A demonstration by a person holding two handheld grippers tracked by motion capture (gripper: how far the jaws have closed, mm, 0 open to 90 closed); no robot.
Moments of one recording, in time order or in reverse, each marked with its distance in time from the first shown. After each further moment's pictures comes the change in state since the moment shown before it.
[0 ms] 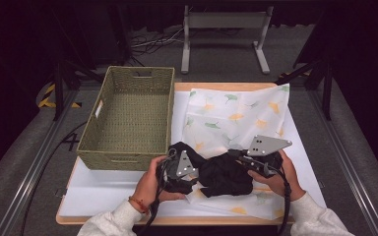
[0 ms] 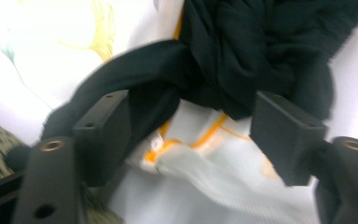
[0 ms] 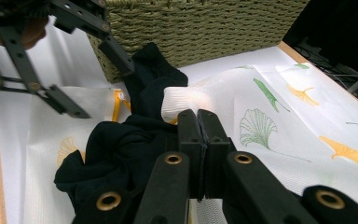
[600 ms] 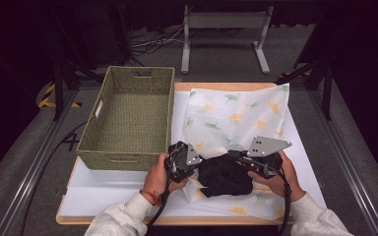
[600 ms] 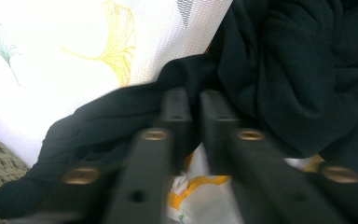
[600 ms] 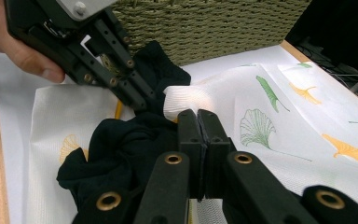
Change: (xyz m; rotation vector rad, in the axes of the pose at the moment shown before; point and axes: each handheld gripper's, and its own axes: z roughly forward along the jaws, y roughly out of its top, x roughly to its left) left arm 0.013 0.009 0.025 0.047 0.000 -0.044; right arm 0.001 -0.001 0.000 0.005 0.004 -0.001
